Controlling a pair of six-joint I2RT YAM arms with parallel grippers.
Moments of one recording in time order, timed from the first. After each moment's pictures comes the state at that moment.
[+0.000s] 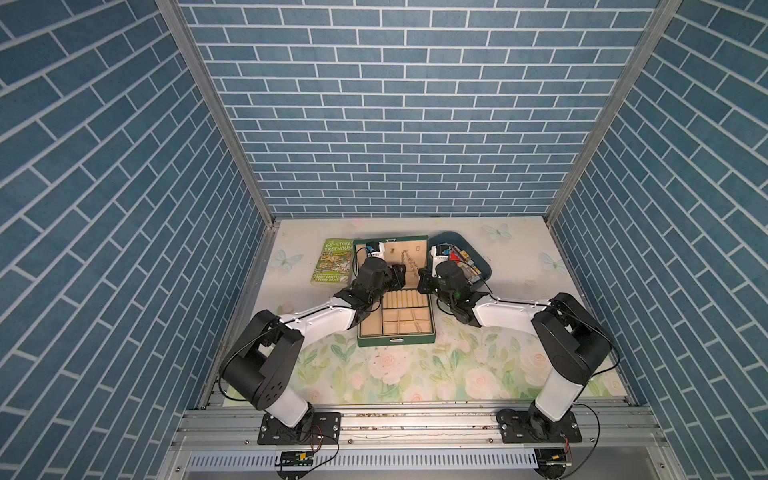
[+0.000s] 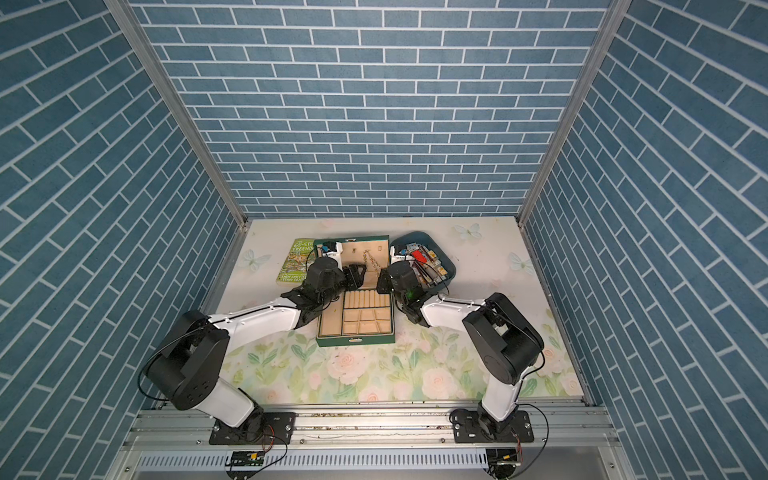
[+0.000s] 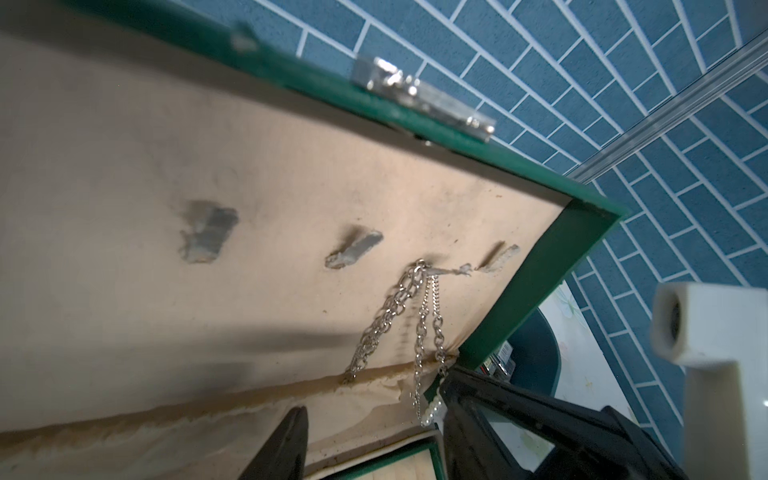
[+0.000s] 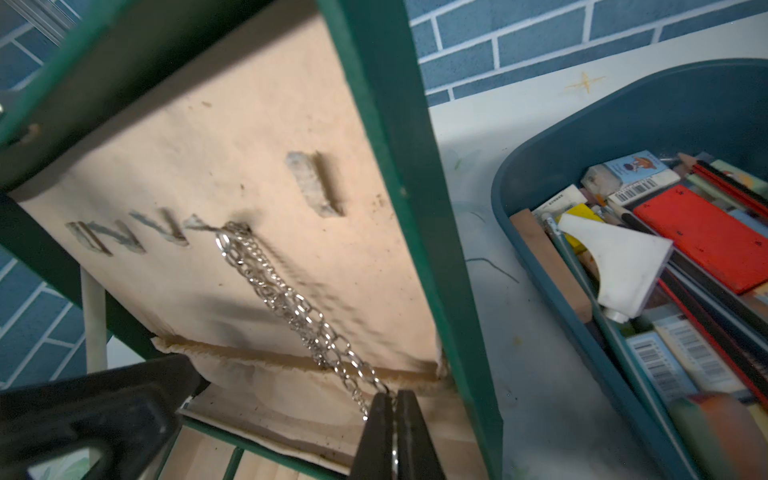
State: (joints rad) left arm -0.60 1.58 0.85 0.30 -0.08 -0.66; right arm 0.75 1.76 0.93 0.39 0.14 0.55
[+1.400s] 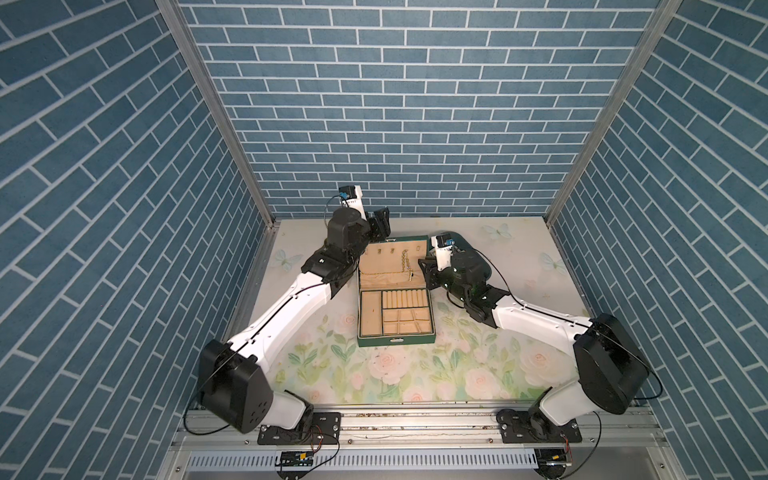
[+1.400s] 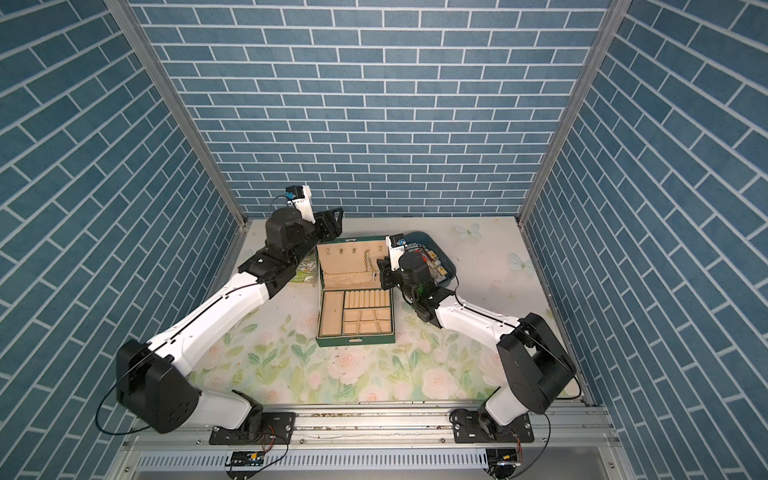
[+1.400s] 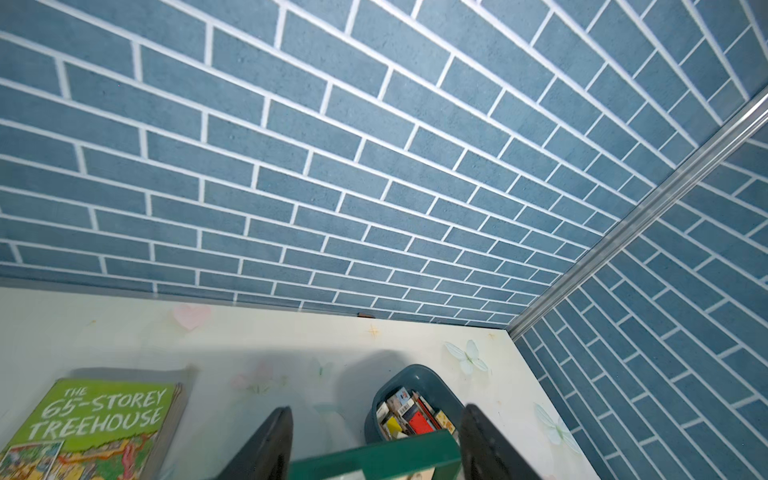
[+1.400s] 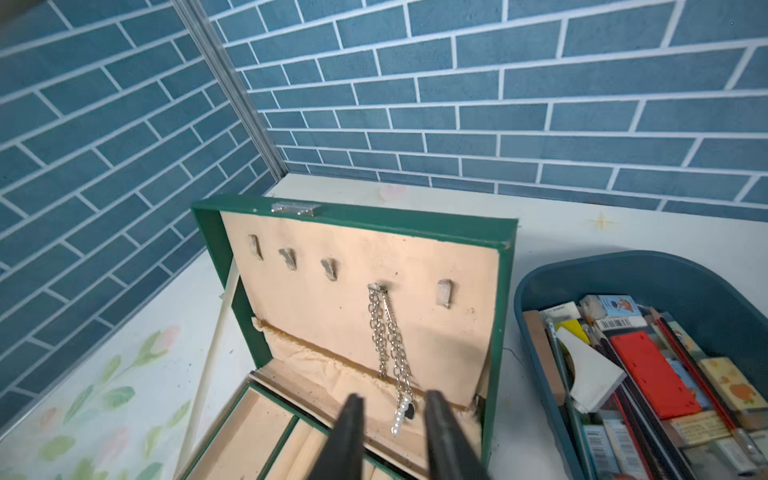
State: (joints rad) left arm -0.46 1.50 1.35 -0.03 -0.08 -0.46; right arm 0.74 1.56 0.94 0.29 0.04 0.22
